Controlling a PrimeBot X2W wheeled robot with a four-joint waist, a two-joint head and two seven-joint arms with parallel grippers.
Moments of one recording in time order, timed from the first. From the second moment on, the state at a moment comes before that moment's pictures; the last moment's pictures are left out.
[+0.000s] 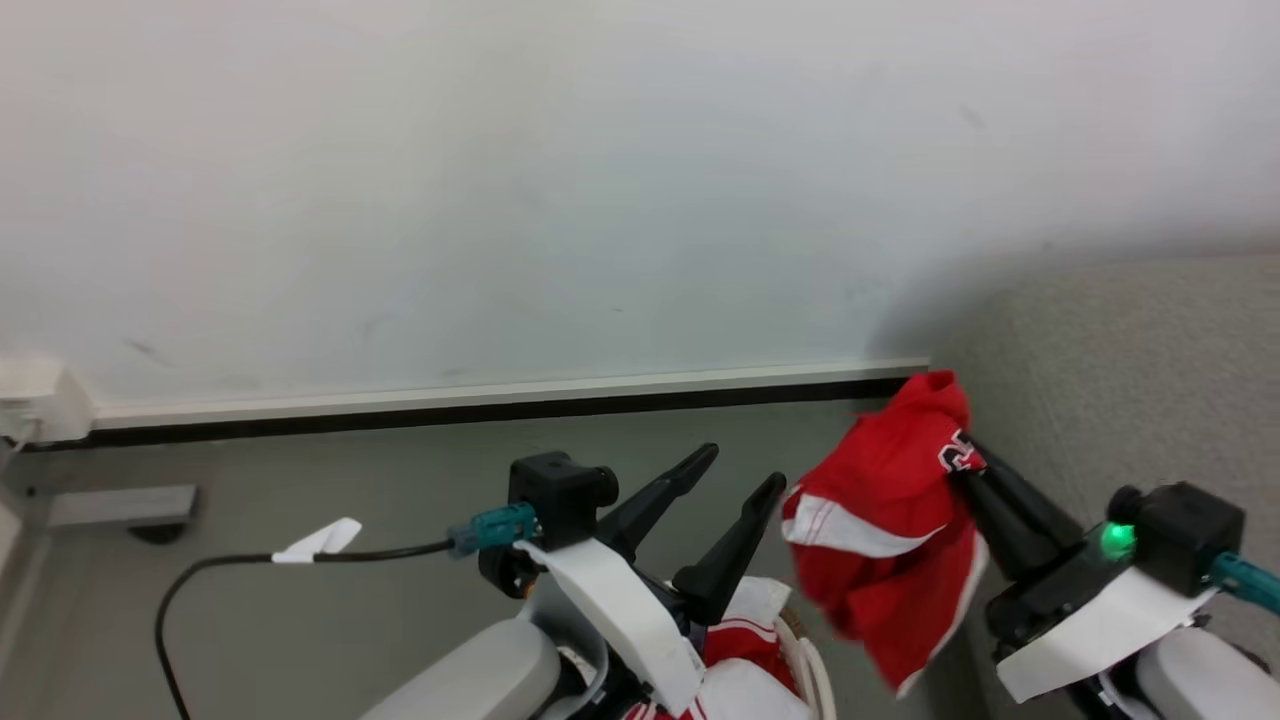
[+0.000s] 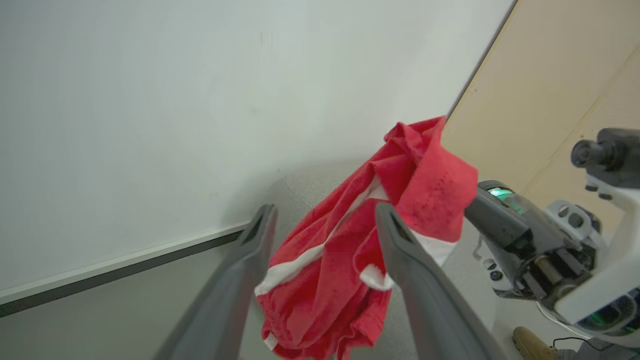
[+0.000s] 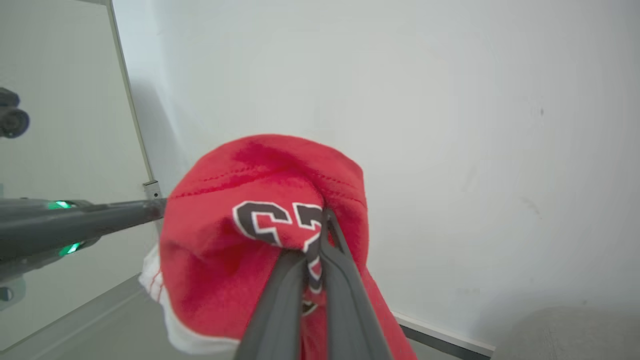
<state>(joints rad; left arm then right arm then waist) -0.57 0.26 -0.92 0.16 -0.87 0.05 -0.15 -0.40 -0.45 0.65 0.16 0.71 0.13 -0.26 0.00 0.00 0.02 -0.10</state>
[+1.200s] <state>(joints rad) -1.02 0.11 -1.00 0.32 -0.61 -0.04 -0.21 -0.90 -0.66 -0.06 0.32 0.66 0.13 -0.18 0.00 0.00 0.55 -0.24</state>
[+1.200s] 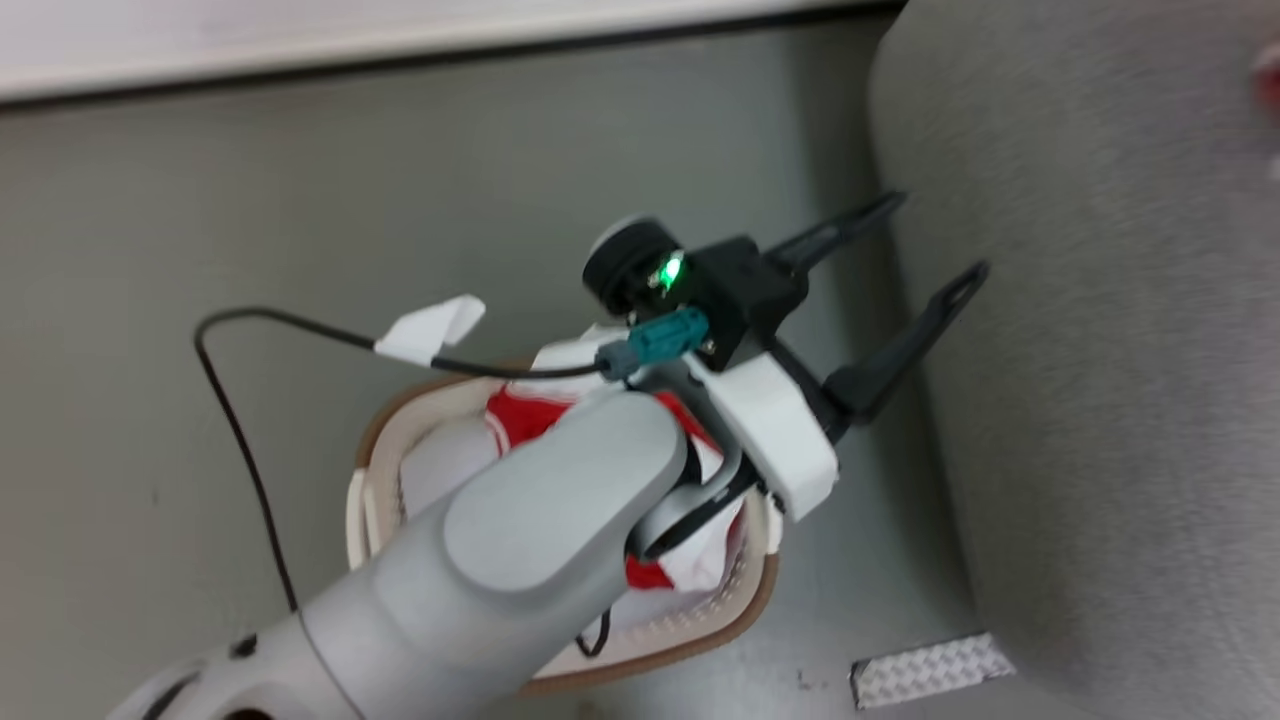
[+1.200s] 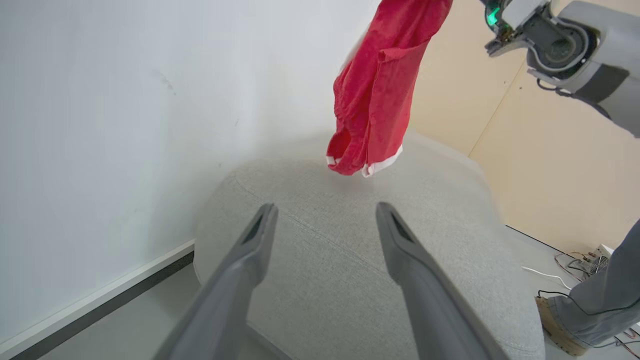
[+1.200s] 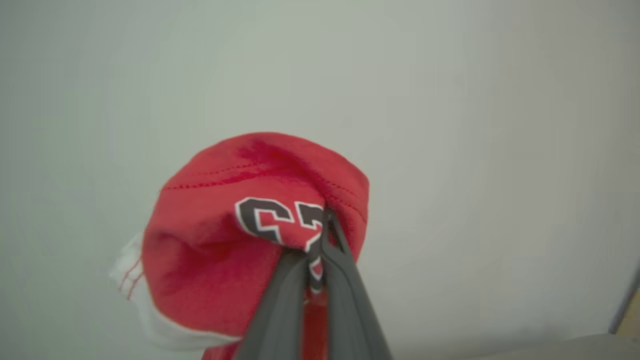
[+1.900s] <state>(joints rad) -1.01 0.11 -1.01 0.37 -0.59 -0.02 -0.23 -1.00 -0.60 -0.19 0.97 0.51 0.13 -0.25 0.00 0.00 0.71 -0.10</state>
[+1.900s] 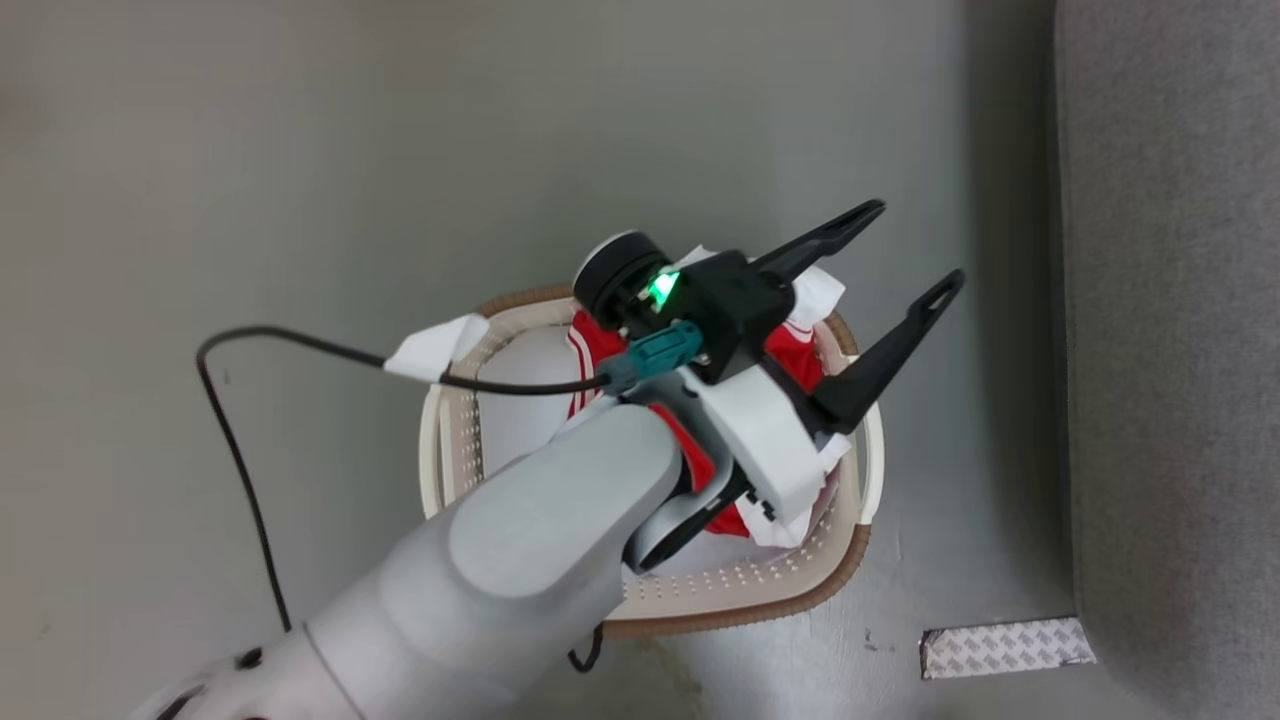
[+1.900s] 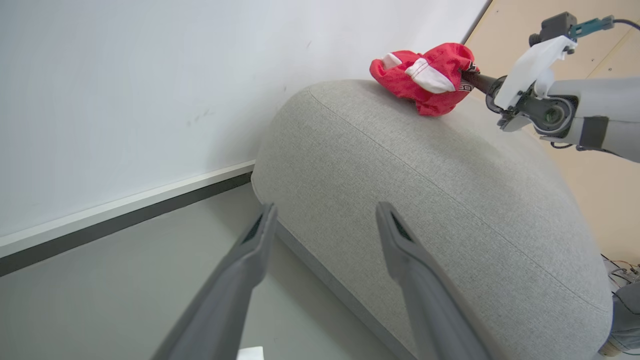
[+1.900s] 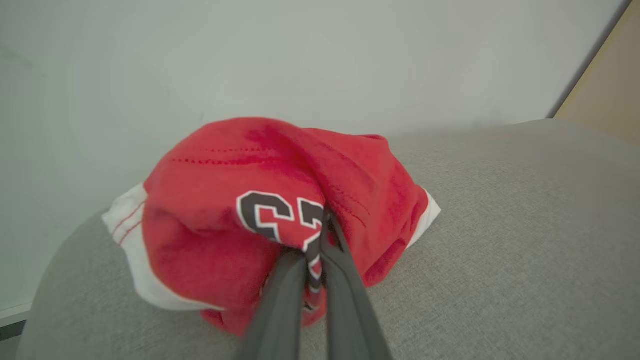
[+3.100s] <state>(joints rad) -0.22 0.17 -0.44 0.25 -0.47 0.03 -0.26 -0.02 -0.23 -0.12 0.11 0.24 0.13 -0.26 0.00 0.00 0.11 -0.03</state>
